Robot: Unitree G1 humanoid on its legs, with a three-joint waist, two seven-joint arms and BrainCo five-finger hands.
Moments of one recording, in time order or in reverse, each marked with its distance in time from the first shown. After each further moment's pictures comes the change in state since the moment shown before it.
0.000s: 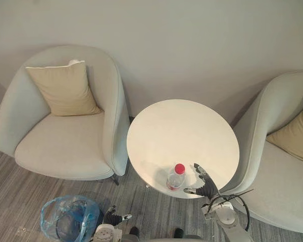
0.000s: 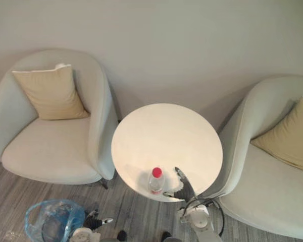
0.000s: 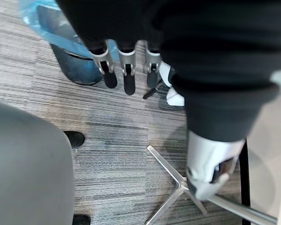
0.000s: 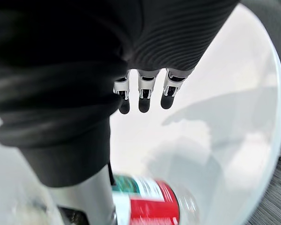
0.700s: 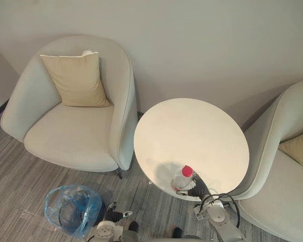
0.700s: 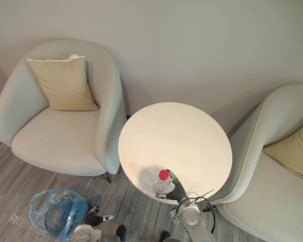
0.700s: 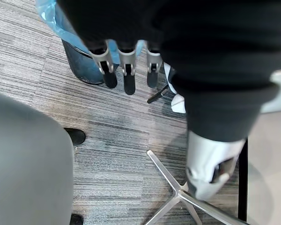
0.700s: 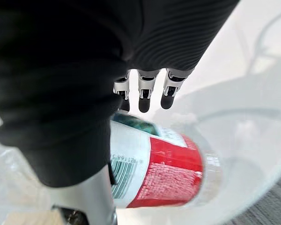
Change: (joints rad) left arm -0.011 -0.002 0.000 -0.006 0.000 -0.009 0.020; right arm -0.085 0.041 0.066 0.071 -0.003 0.000 -0.036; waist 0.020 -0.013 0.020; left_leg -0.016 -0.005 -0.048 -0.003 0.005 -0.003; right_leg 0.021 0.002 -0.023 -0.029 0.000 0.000
